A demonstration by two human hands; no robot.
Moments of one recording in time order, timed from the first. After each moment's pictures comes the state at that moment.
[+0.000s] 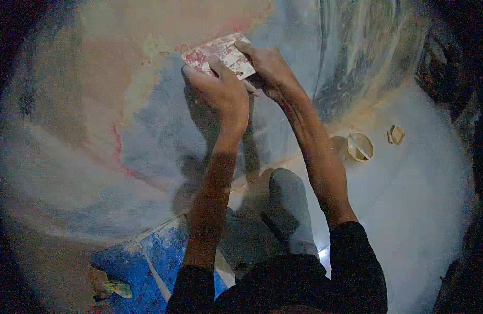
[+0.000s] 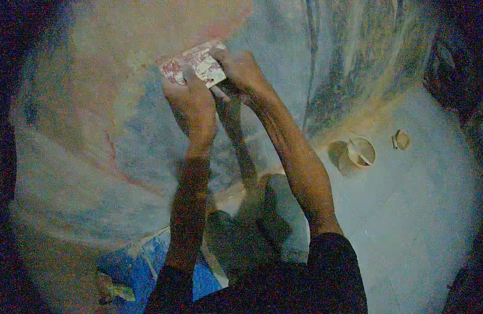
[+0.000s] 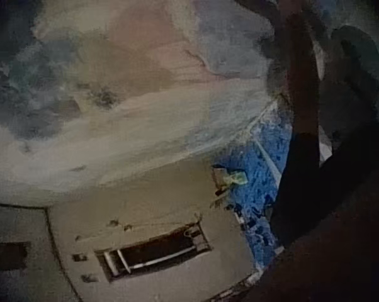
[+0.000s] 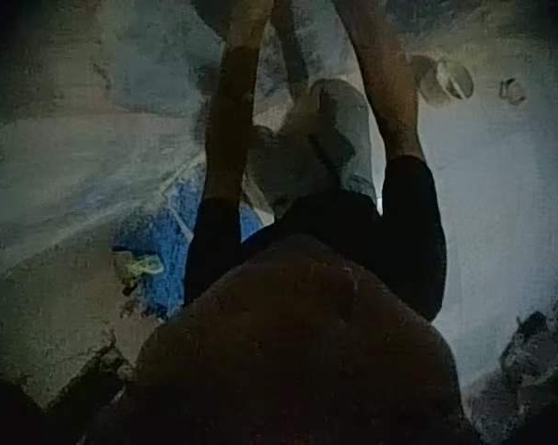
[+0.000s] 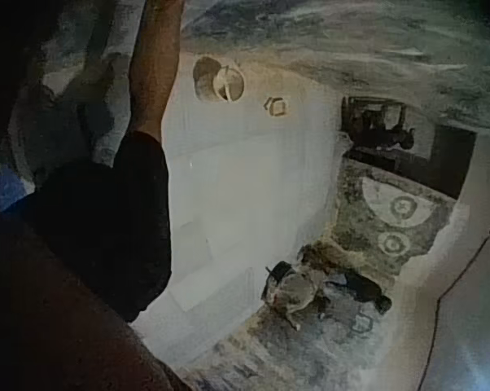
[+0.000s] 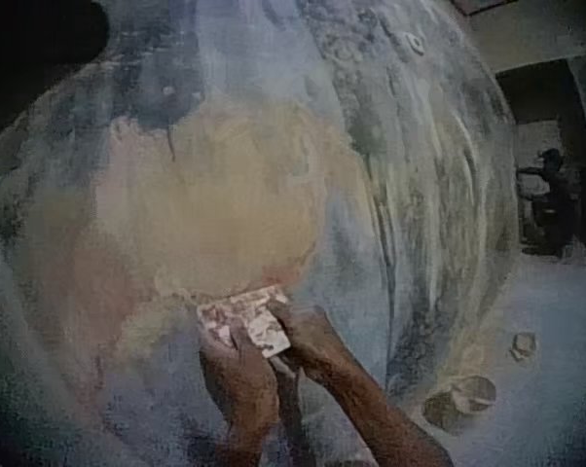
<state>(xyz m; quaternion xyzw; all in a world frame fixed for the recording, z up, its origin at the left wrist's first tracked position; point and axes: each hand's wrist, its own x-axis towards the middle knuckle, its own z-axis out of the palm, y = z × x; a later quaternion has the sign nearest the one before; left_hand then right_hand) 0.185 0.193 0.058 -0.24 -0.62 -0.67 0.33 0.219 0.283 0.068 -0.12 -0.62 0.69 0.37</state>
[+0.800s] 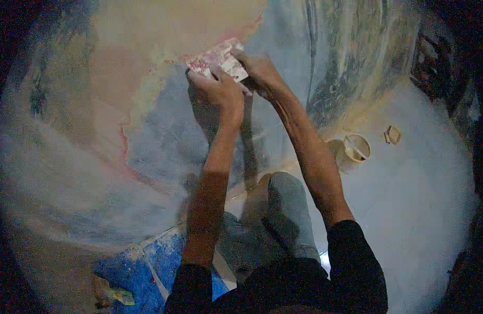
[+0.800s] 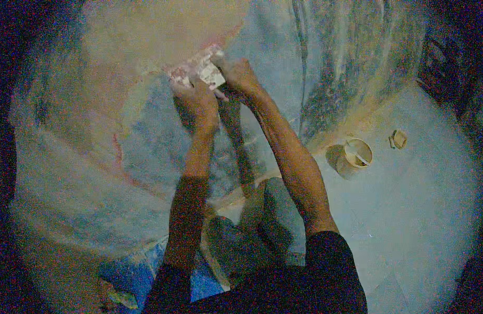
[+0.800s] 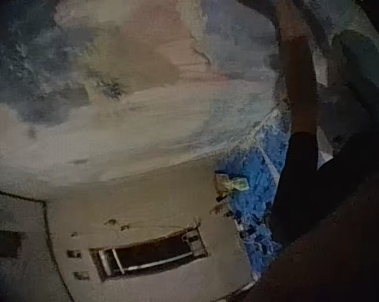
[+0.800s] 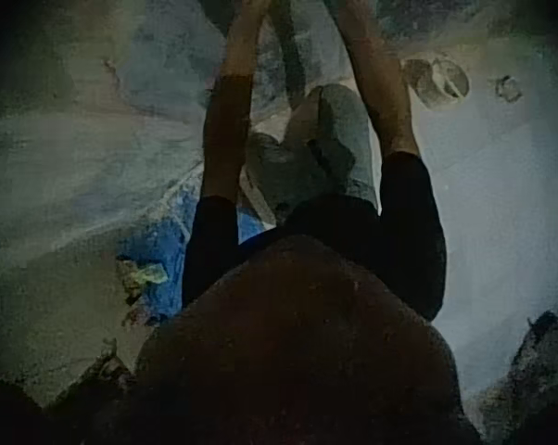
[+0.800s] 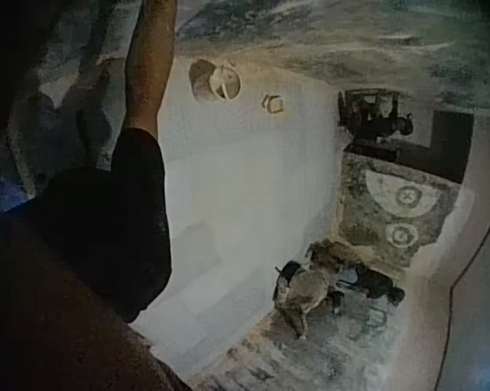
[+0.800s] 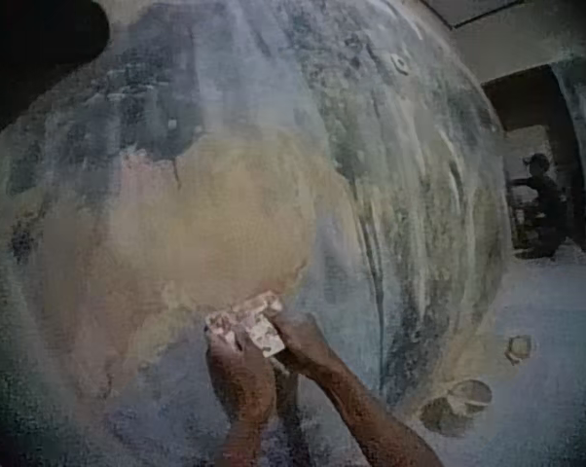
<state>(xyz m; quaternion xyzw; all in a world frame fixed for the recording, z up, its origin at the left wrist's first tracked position) 0.184 0.189 0.057 -0.23 -0.63 -0.73 0.12 0.201 0.305 0.043 -0.12 -0.68 0.61 0.40</state>
